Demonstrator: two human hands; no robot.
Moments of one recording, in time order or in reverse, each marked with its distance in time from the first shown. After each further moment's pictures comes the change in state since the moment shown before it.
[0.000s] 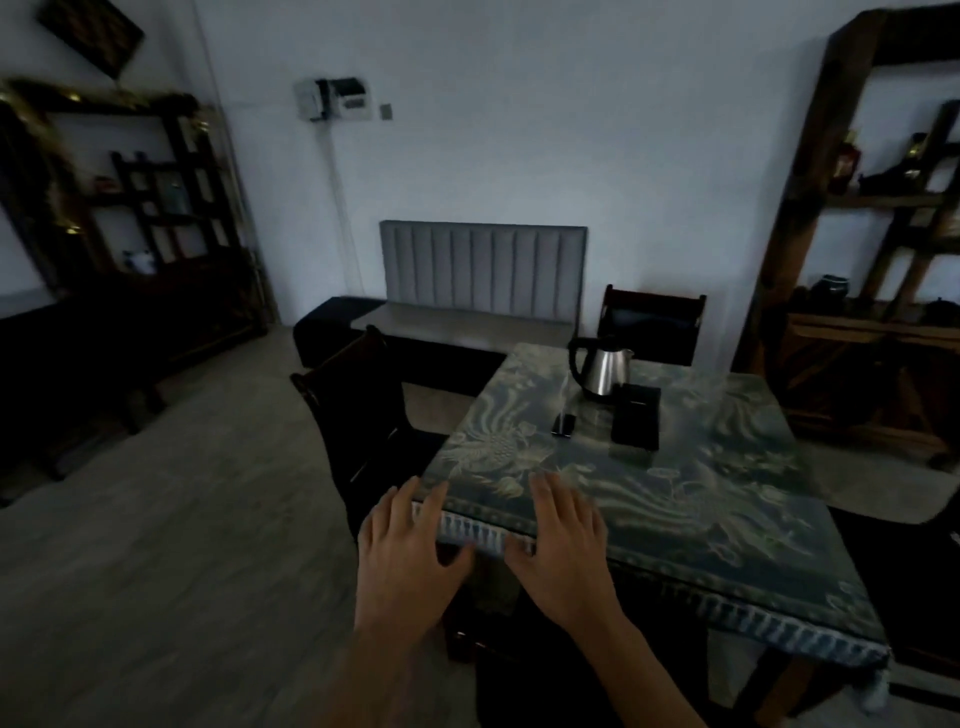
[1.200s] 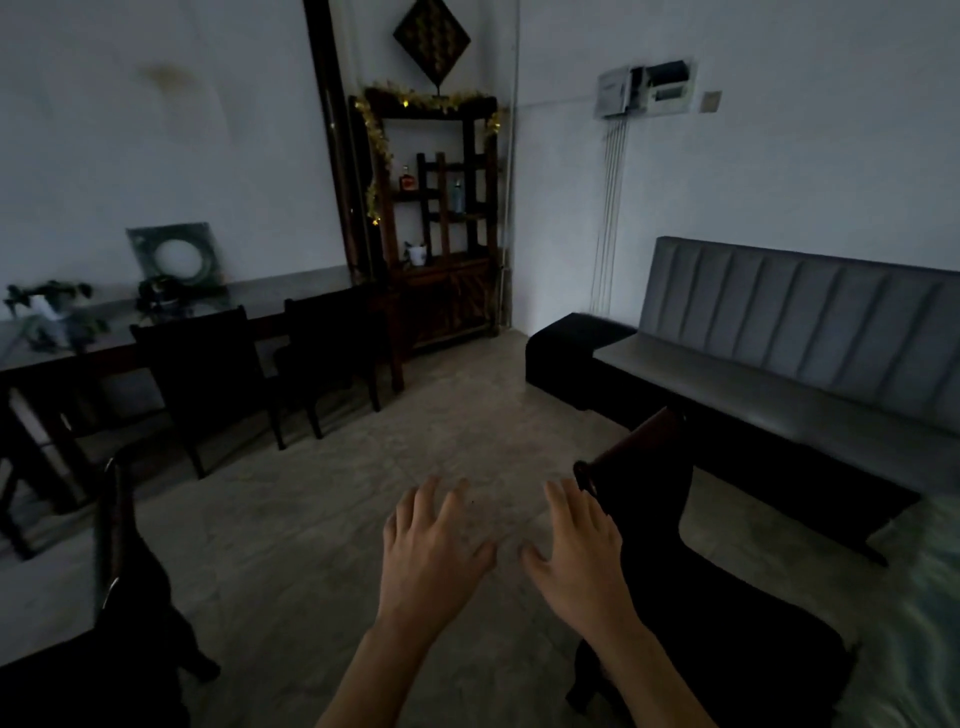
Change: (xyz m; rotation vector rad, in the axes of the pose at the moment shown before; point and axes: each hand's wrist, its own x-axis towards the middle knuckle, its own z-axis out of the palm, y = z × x) left_hand 0.306 -0.525 -0.026 0.235 0.099 -0.412; right_hand 0.424 -0.415 0.347 0.090 -0.225 -0.414
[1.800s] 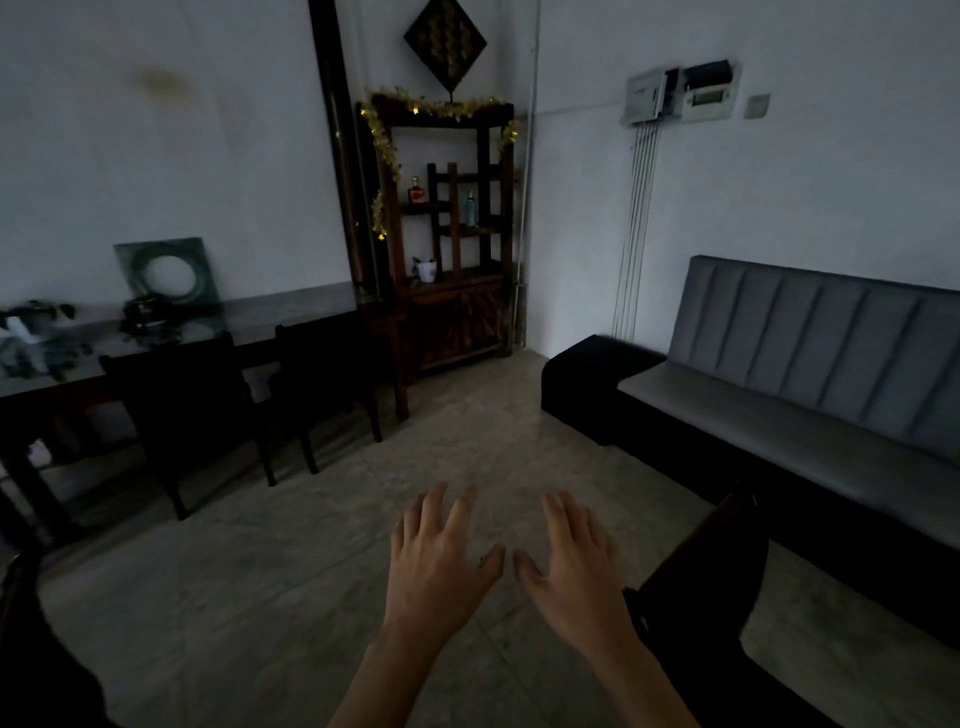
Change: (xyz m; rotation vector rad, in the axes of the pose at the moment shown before) left_hand 0.248 -0.042 0.102 0.012 0.045 0.000; right_hand 0.261 0.014 0.060 0.064 0.011 0.001
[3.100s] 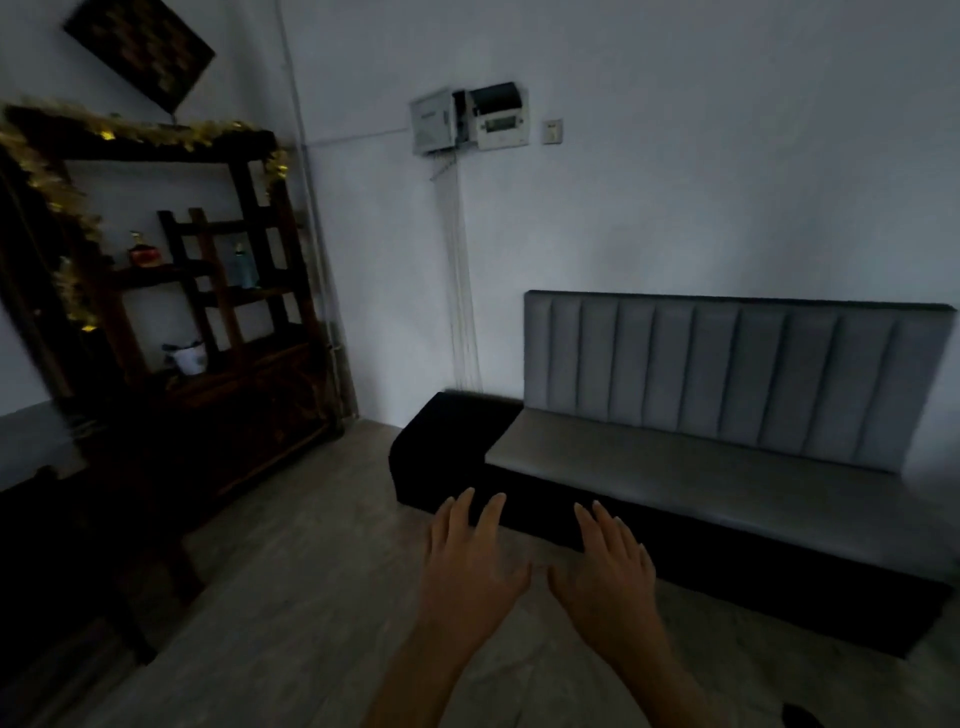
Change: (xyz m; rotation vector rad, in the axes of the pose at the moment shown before) left_hand 0.533 0.114 0.337 -0.255 -0.248 0.409; right_hand 0.488 0.262 0.058 -0.063 0.216 0.505
